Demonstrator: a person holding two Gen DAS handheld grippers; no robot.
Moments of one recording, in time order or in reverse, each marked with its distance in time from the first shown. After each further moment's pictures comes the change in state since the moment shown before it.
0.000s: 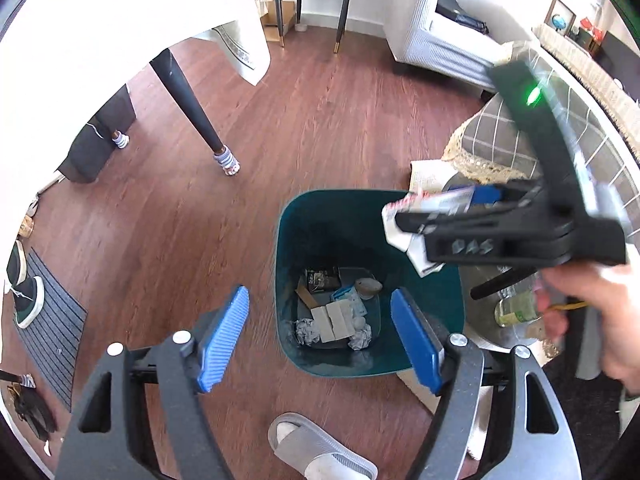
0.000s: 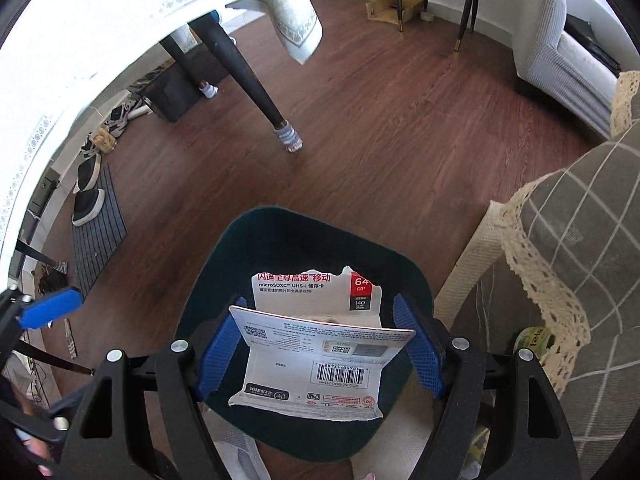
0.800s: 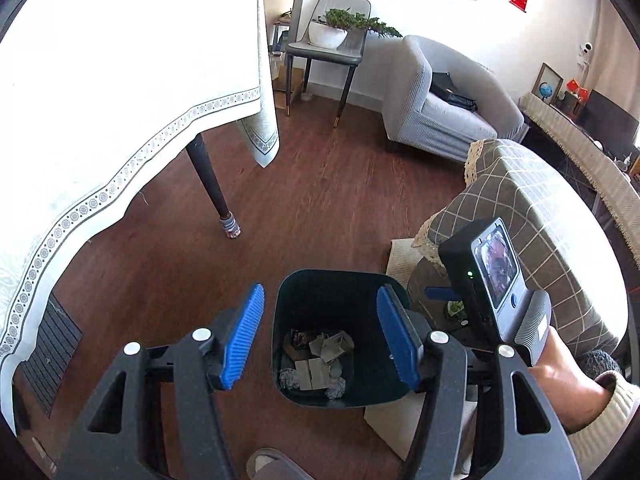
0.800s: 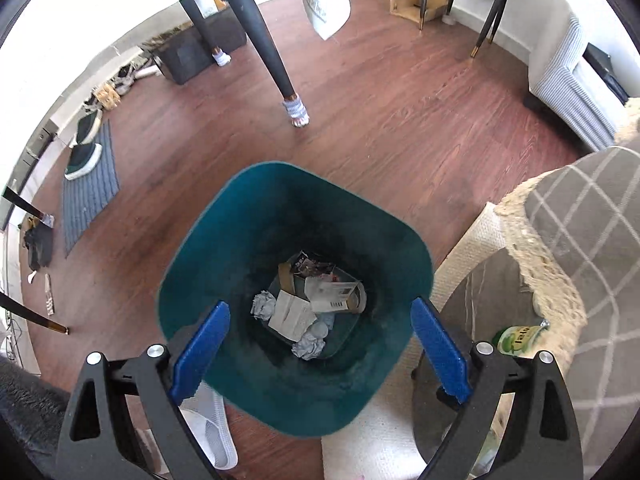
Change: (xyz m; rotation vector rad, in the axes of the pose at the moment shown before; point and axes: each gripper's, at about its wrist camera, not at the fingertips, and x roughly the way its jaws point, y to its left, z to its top) left arm -0.098 0.005 0.013 -0.080 -0.250 -0.049; right arm -0.020 0.011 -0.032 -0.131 0.003 -0.032
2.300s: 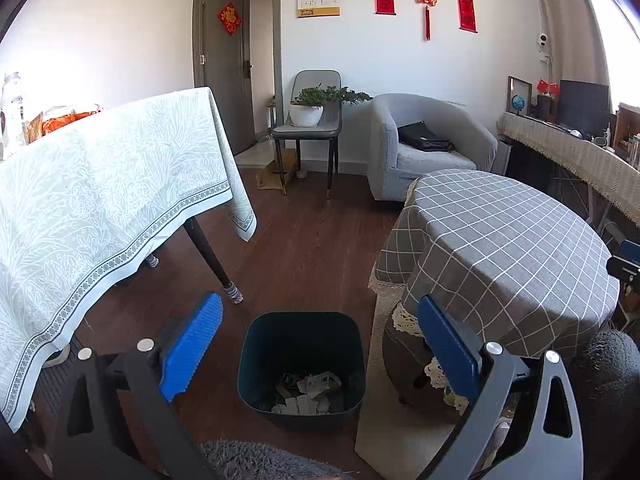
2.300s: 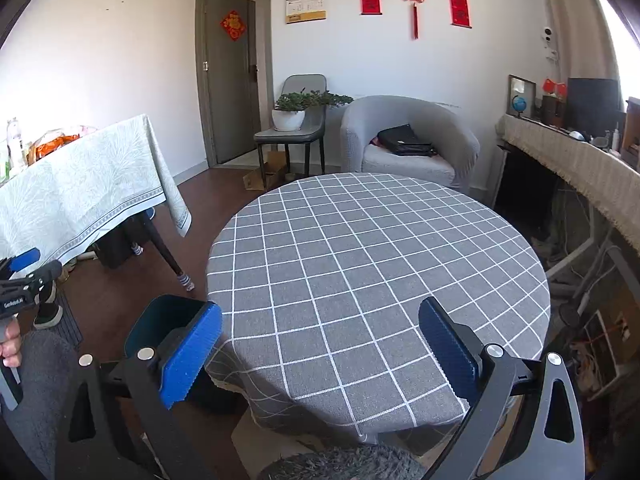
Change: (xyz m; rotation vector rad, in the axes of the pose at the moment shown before) left arm -0.093 -0.142 -0.065 0.146 -0.292 0.100; right arm -0.299 -0.140 -0.241 0.287 -0.630 -0.301
